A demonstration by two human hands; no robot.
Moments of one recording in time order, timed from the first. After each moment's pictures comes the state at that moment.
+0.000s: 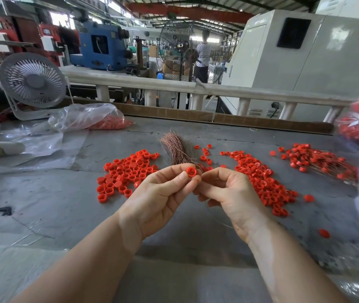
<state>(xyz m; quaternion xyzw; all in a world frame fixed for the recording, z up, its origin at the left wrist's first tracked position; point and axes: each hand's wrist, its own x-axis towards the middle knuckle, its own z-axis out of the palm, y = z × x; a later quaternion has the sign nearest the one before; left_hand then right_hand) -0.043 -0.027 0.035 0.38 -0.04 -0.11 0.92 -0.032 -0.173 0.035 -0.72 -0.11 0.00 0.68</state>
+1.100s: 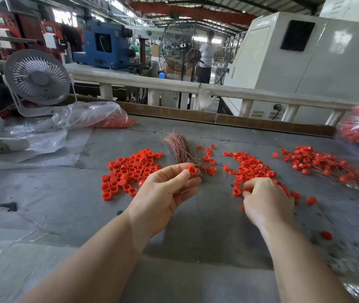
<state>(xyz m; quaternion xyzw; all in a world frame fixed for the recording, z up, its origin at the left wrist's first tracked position) -0.038 -0.027 0.026 0.47 -0.02 -0.04 0.88 -0.014 -0.207 0.025 -0.96 0.15 -0.14 0.18</state>
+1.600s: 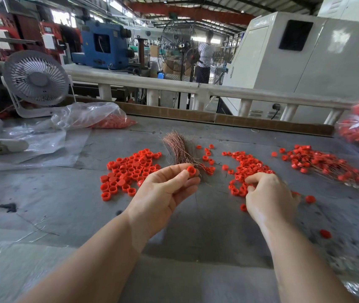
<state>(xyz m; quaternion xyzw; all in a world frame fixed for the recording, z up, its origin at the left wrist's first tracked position) -0.038 -0.027 0.025 0.45 -0.01 -0.04 0.89 -0.010 -0.212 0.021 -0.95 0.16 -0.21 0.19</state>
